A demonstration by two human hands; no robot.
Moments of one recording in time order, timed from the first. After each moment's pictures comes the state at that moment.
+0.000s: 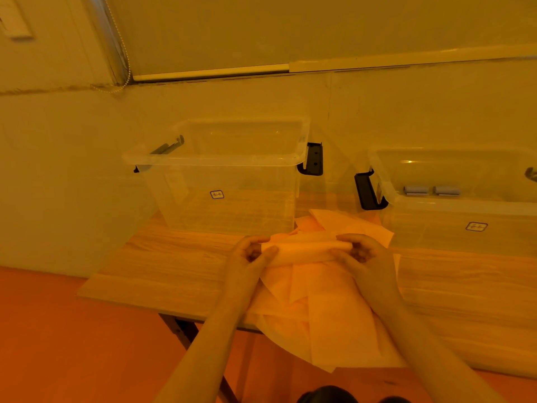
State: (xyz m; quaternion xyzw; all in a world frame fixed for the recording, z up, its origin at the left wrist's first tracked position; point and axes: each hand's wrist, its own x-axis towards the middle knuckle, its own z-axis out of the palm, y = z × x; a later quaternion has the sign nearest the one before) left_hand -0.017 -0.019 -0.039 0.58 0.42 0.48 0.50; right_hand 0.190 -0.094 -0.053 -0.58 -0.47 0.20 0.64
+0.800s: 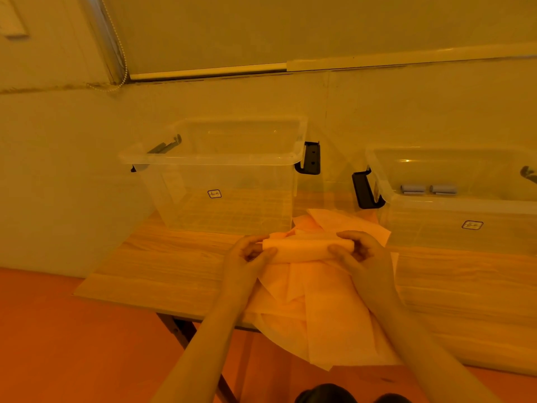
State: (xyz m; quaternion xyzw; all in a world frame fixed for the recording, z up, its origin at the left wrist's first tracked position) left_hand -0.017 -0.018 -0.042 0.59 0.42 0.48 0.49; right_hand 0.188 -0.096 -0.052 -0.59 -0.48 0.16 0.63
